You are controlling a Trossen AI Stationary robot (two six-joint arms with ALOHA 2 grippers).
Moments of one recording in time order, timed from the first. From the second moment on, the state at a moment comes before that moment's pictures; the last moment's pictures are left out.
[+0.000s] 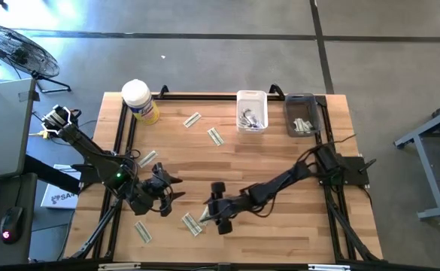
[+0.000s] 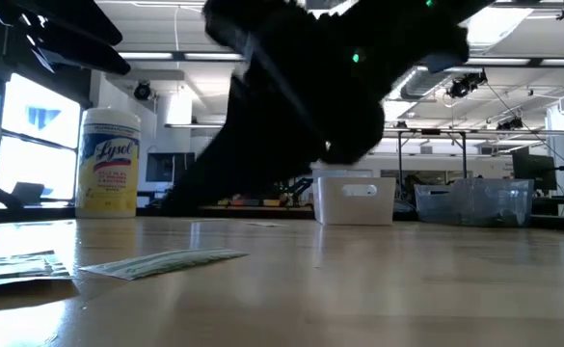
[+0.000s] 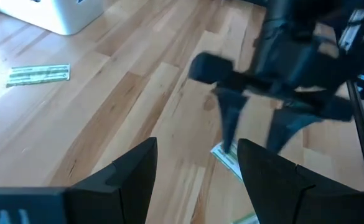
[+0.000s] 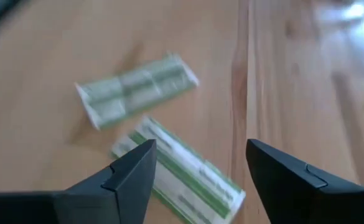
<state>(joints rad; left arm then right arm) -0.72 1.16 0.74 -0.34 -0.76 -0.82 0.38 2.13 1.30 0.18 0.22 0.05</state>
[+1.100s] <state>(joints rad) -0.72 1.16 0.74 -0.34 -0.72 -0.82 0.33 2.23 1.34 0.10 0.14 0.21</state>
